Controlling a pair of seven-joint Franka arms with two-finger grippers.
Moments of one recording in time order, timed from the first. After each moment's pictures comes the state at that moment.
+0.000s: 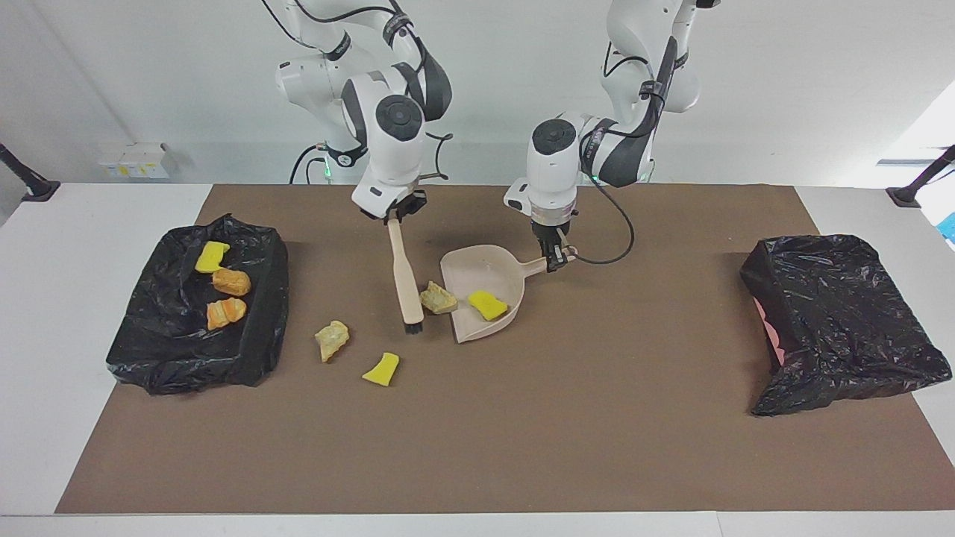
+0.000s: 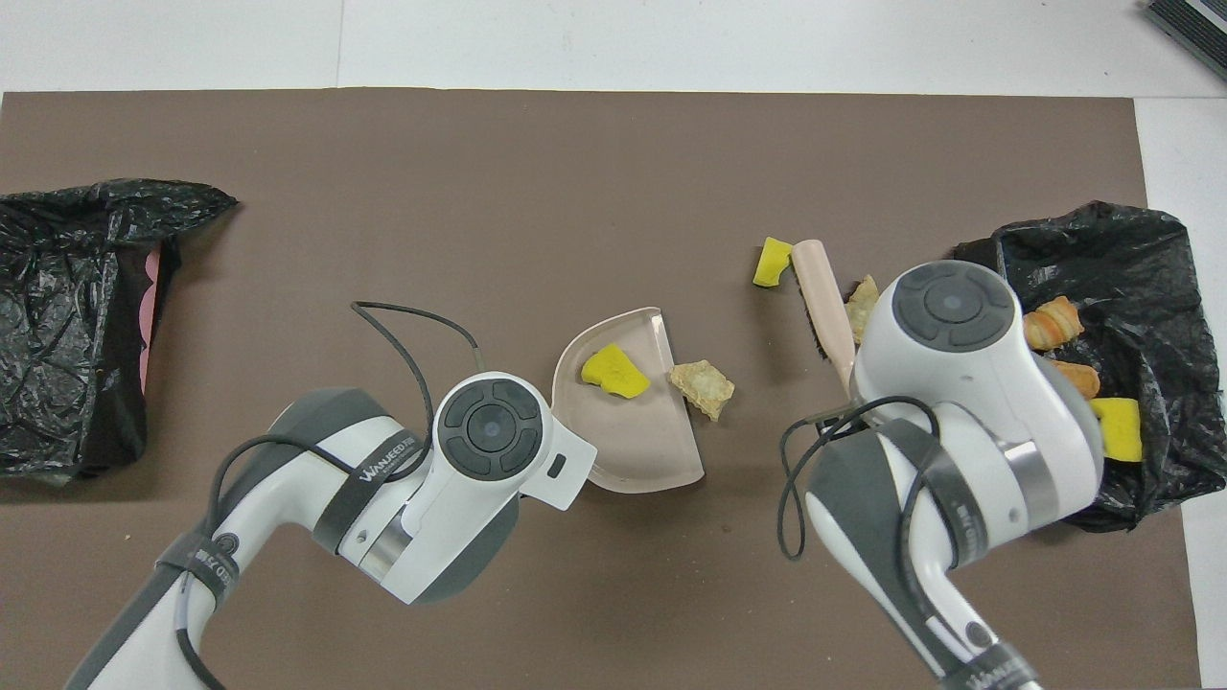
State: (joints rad) left arm -0.62 0.11 -0.04 -2.10 0.12 2.15 0.62; right arm 0.12 0.05 0.16 -1.99 -0.20 1.75 0.14
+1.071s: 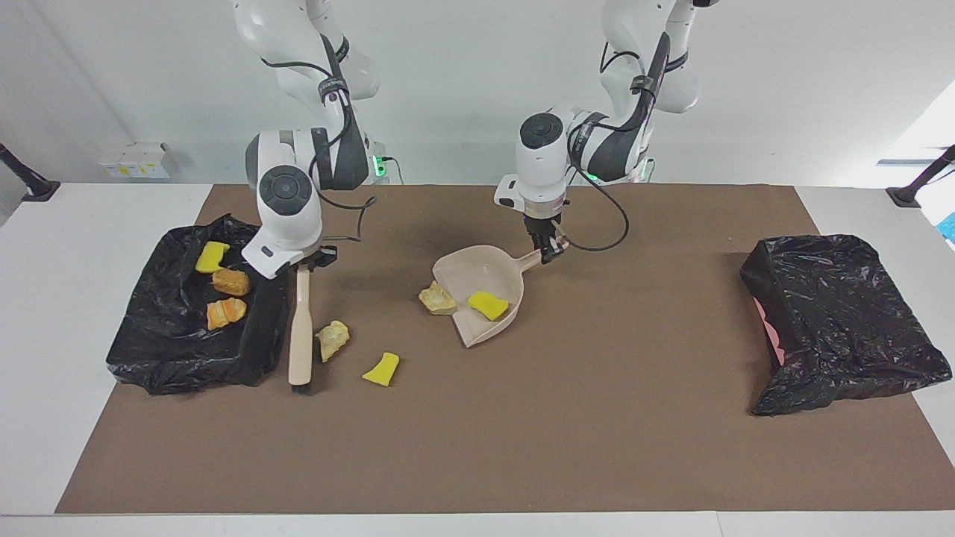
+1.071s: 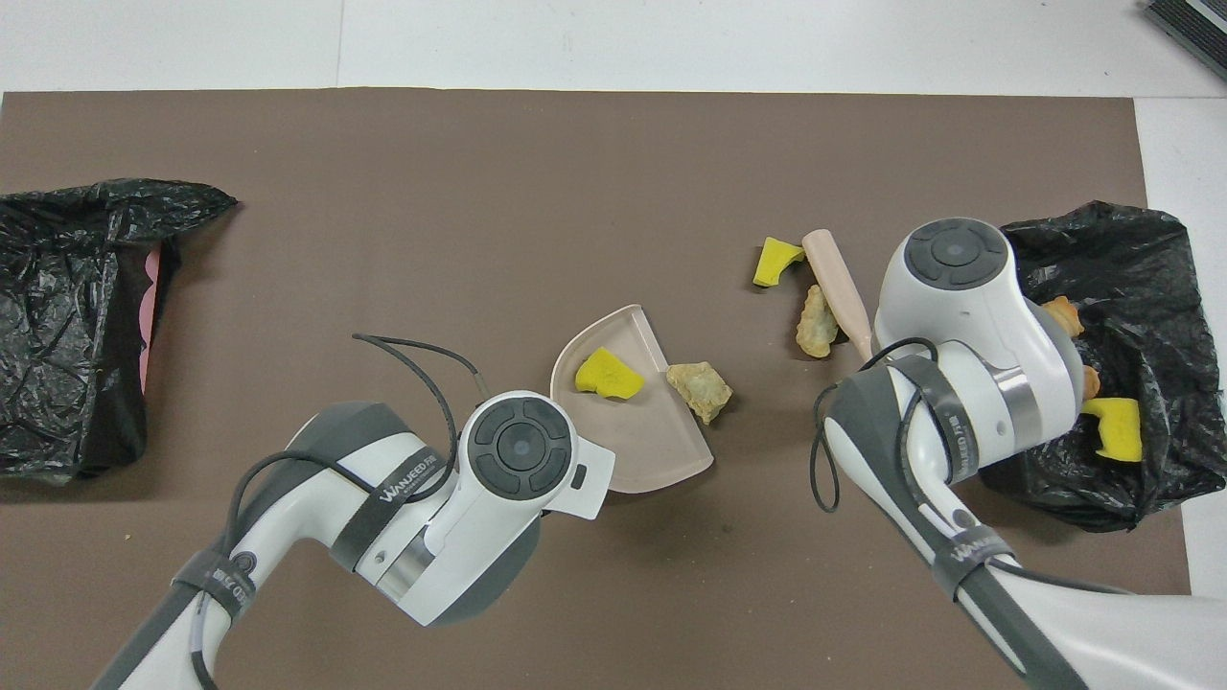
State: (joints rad) left arm -0.66 0.09 -0.05 -2.10 0.11 2.08 0.42; right arm 0.06 0.20 0.18 -1.97 -0.24 1.83 -0.02
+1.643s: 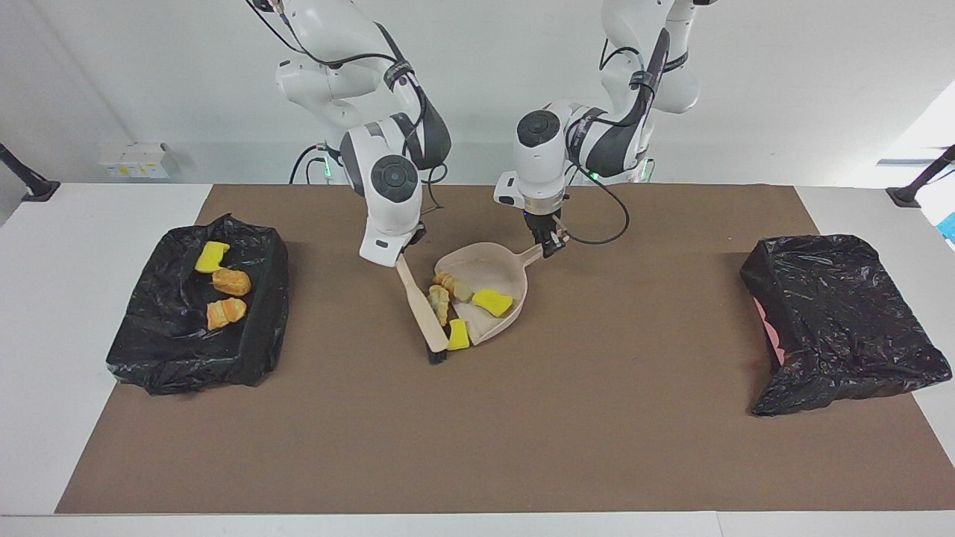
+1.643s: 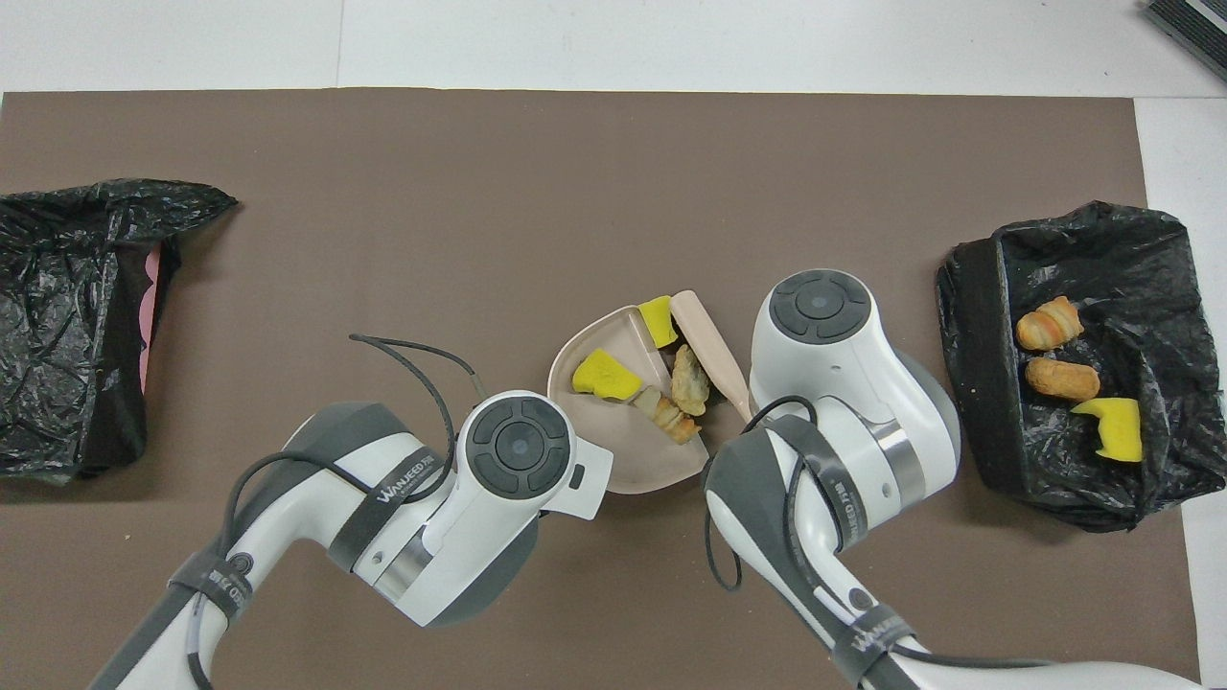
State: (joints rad) left arm -0.66 0.09 -0.04 -2.10 0.11 2.07 0.42; right arm 0.26 0.16 0.19 -1.98 -0.03 1.74 -0.03
